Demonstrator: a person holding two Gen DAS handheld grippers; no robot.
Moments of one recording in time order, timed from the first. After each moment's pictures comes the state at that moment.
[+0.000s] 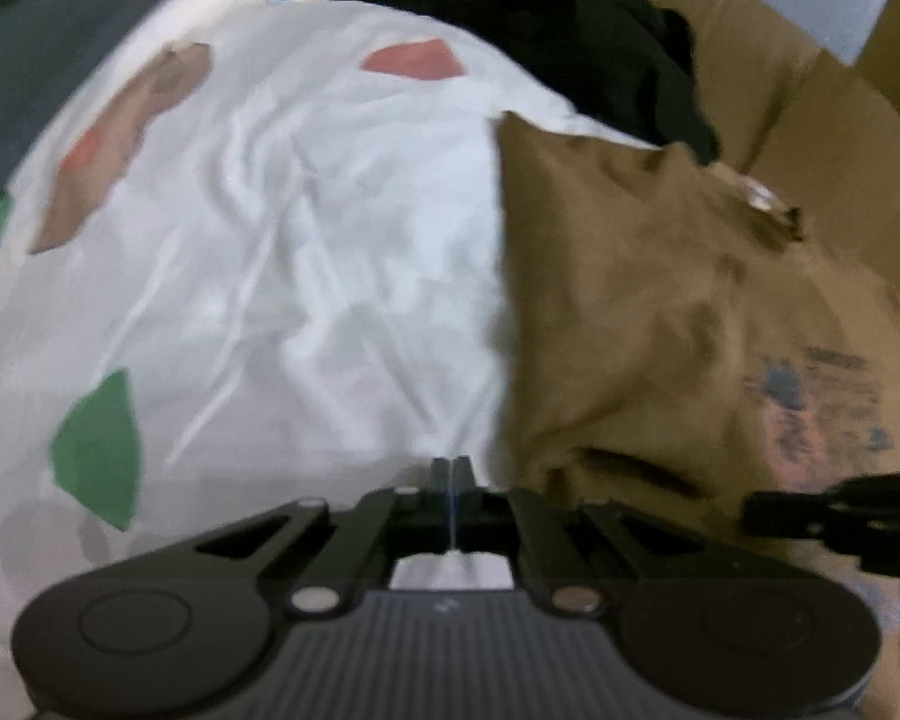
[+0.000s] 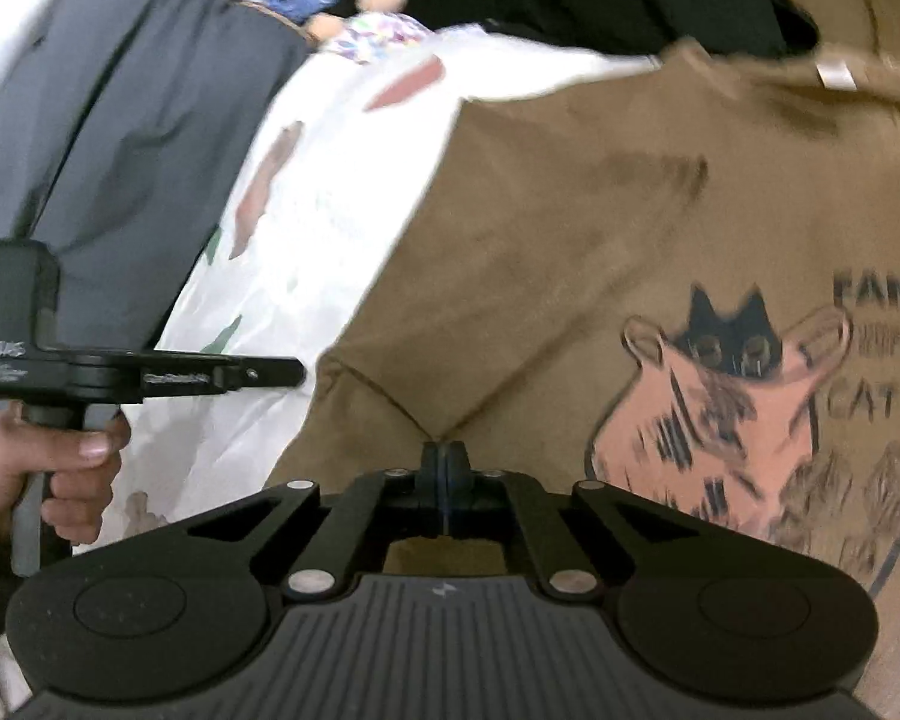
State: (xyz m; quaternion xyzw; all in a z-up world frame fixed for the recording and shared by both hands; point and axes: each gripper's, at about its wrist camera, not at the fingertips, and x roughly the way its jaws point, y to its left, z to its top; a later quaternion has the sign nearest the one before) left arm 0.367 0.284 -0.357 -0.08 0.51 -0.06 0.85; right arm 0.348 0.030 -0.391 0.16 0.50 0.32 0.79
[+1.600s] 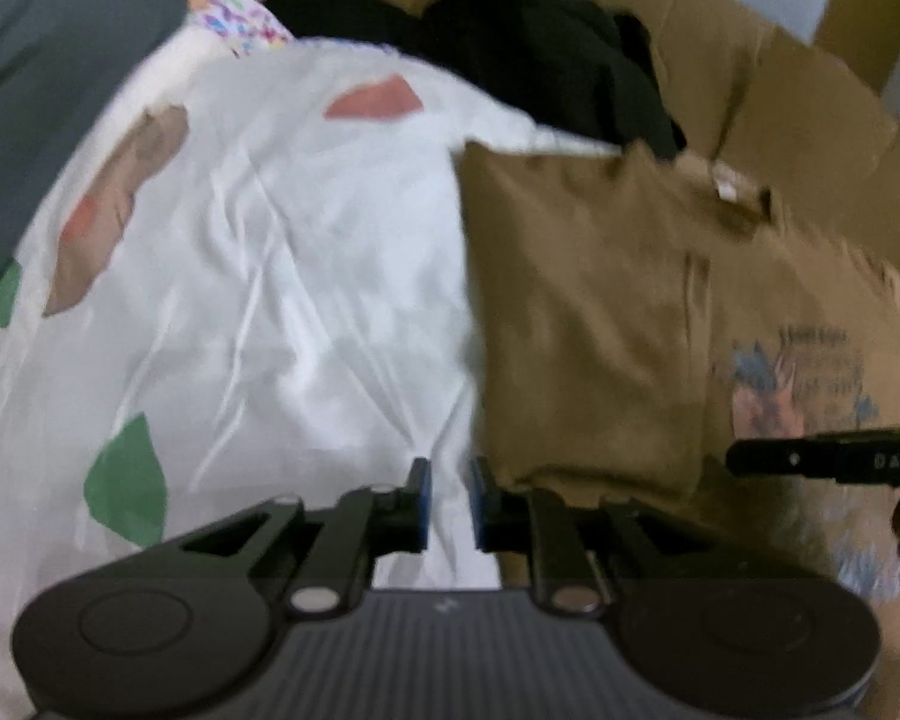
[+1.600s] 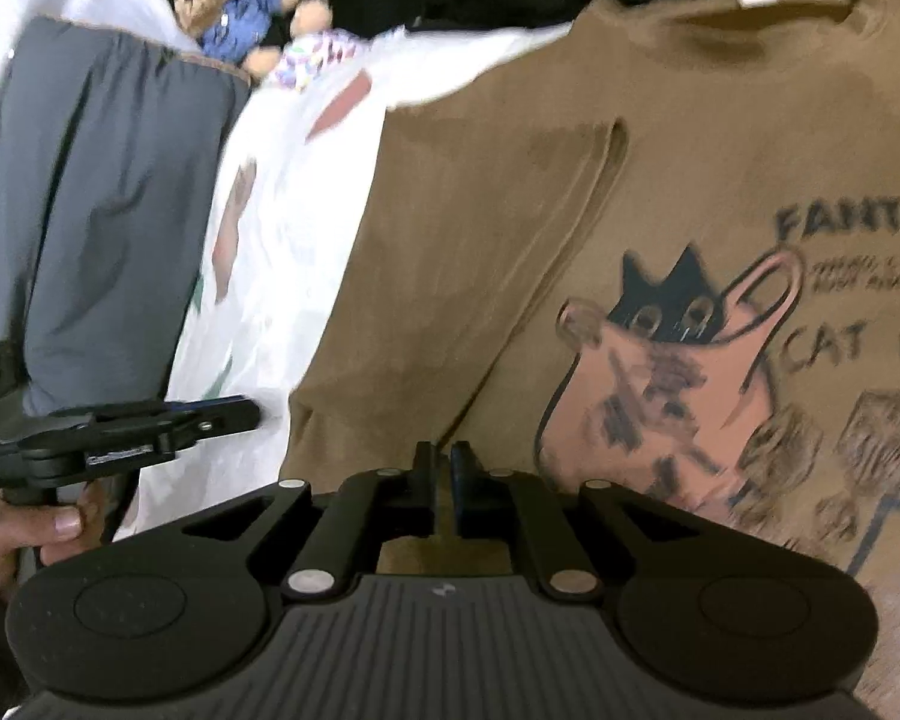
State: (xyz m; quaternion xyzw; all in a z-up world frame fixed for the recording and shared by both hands) left arm 0.371 0.275 -0.327 -0.04 0.49 -0.05 0.87; right arm 0.368 -0.001 -0.400 0.22 0.51 0.28 0.78
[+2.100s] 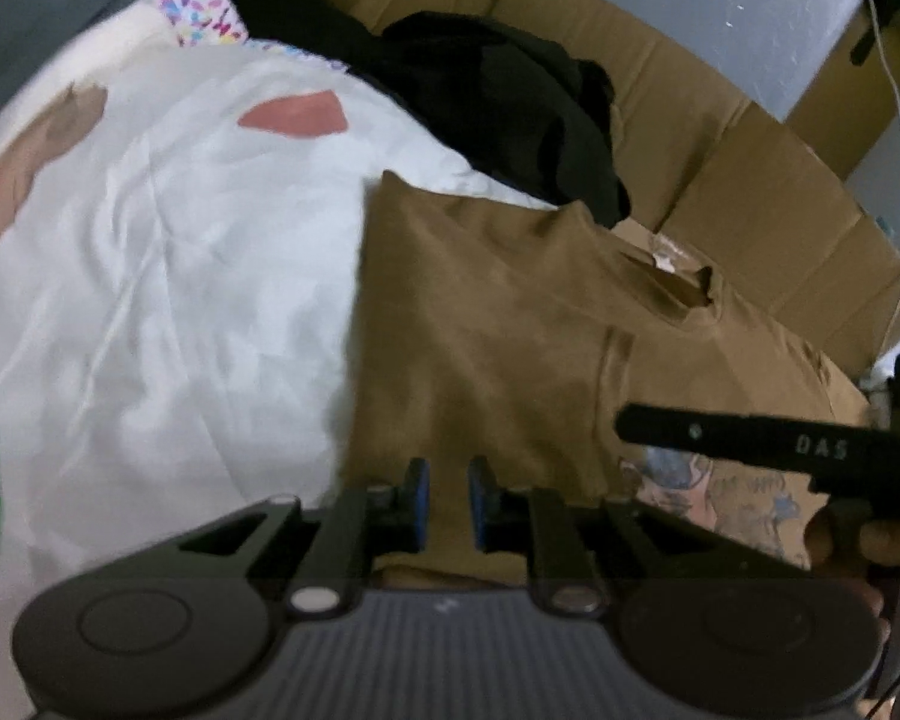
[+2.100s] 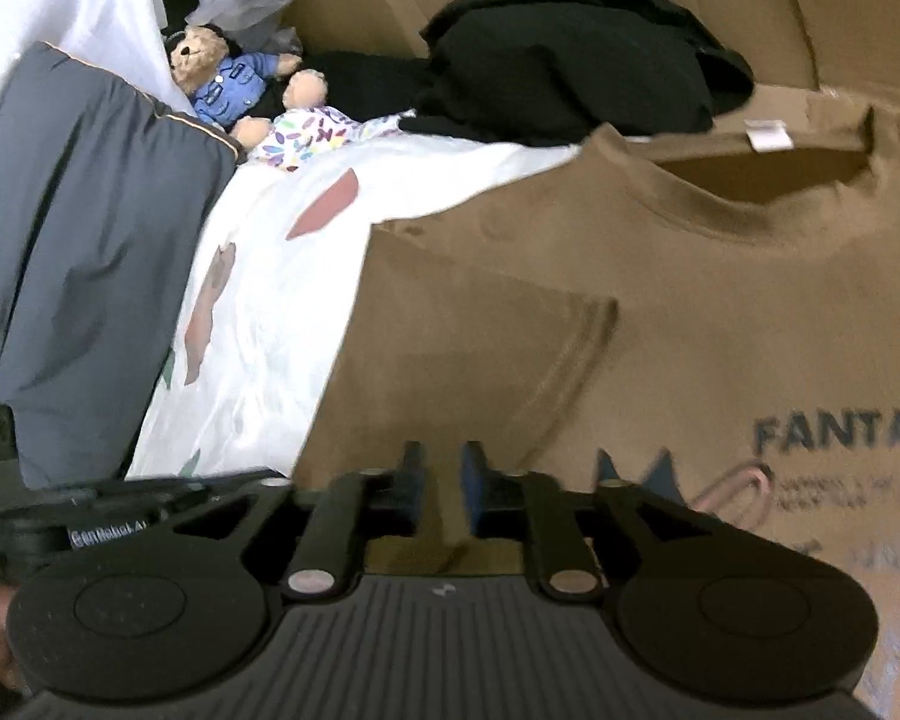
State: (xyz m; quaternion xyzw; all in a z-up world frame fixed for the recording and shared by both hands) left arm 0.393 0.244 -0.351 -0.15 0.47 -0.10 0.87; right arm 0.411 0.017 -0.377 0.18 0.46 0.27 0.82
